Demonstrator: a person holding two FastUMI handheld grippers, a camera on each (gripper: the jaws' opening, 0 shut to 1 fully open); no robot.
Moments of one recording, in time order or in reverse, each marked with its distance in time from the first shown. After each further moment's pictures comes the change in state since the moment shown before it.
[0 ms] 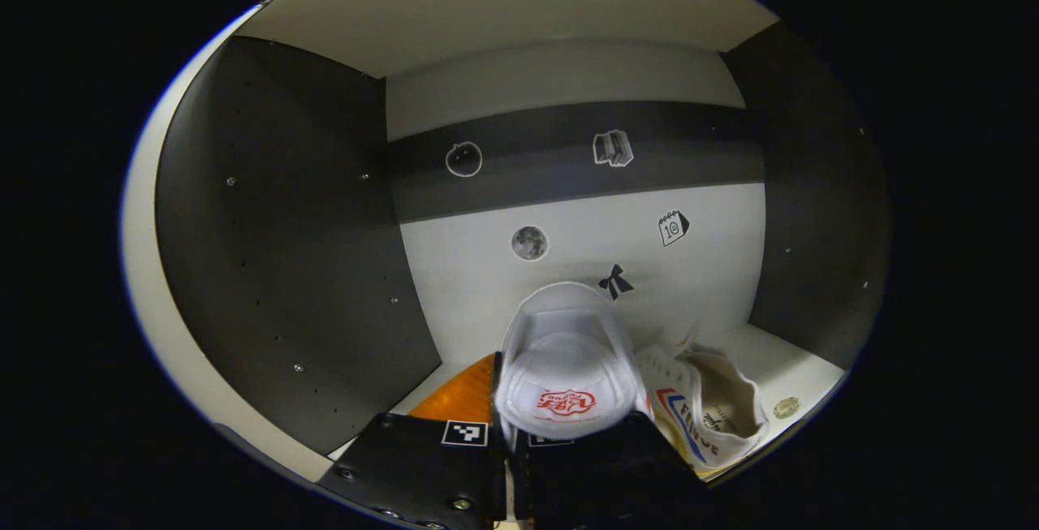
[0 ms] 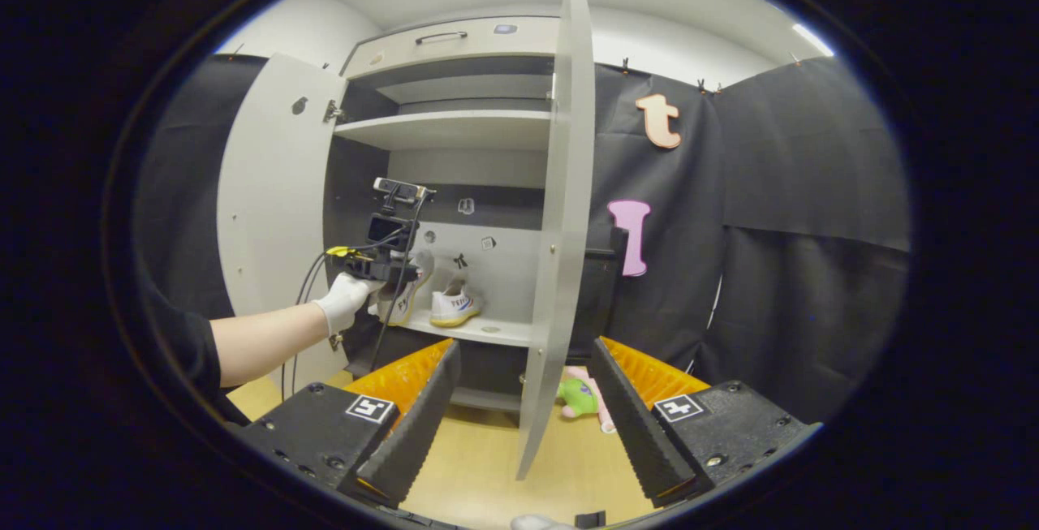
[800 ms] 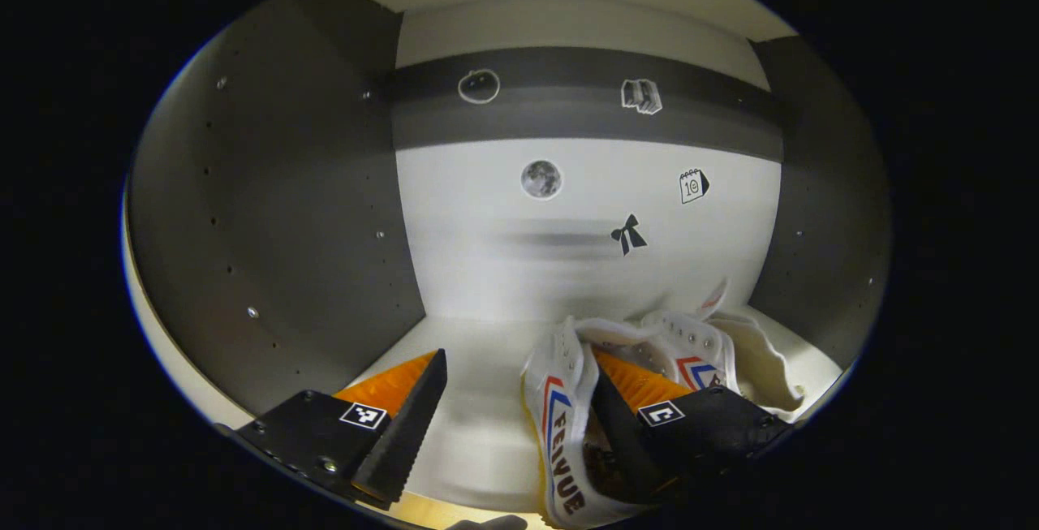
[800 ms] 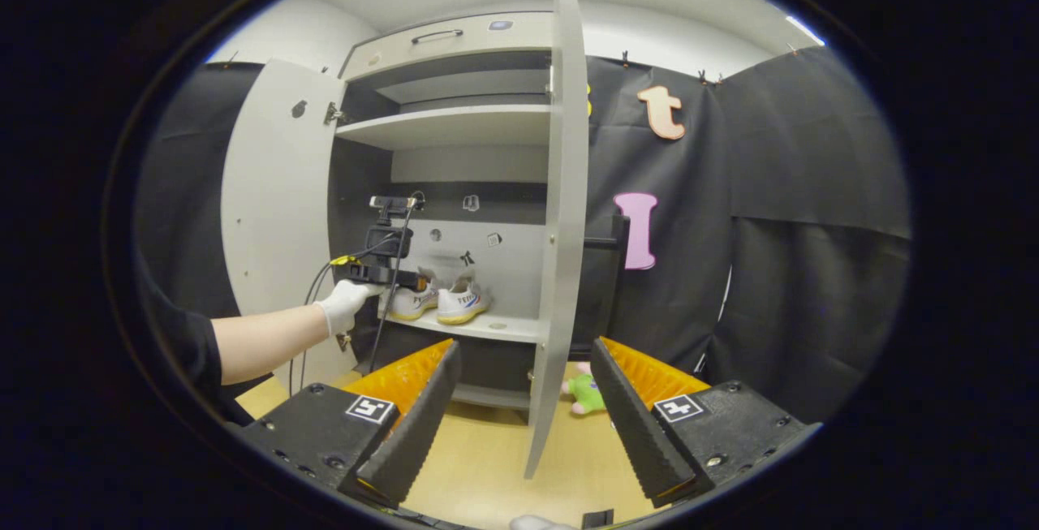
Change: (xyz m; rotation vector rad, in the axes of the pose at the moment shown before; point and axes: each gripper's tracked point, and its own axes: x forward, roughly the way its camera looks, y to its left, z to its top) left arm 0.008 0.002 -0.053 -0.153 0.182 -0.082; right arm 0.004 0.003 -0.010 0.027 0.028 0.032
